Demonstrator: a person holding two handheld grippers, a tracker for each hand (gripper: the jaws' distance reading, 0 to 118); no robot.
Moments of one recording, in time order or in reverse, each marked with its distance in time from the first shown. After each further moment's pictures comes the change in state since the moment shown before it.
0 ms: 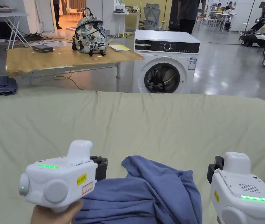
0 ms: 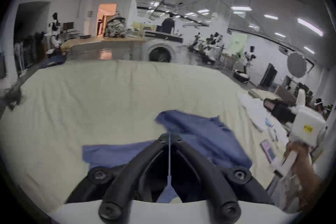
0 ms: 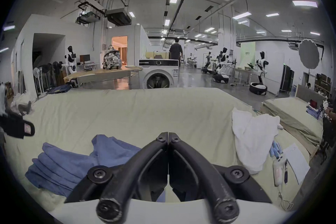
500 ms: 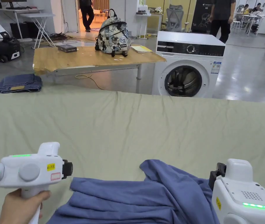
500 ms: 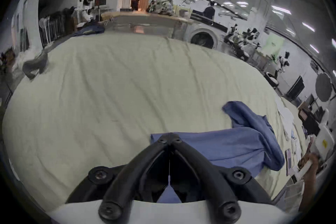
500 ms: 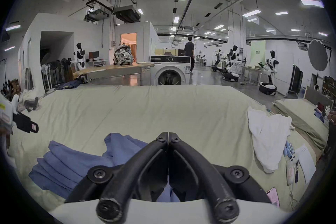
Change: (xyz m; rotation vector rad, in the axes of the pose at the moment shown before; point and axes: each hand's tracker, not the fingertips) left arm -0.149 0.011 -0.019 -0.168 0.205 0.198; right arm -0.037 -0.005 -0.021 -0.029 0.081 0.020
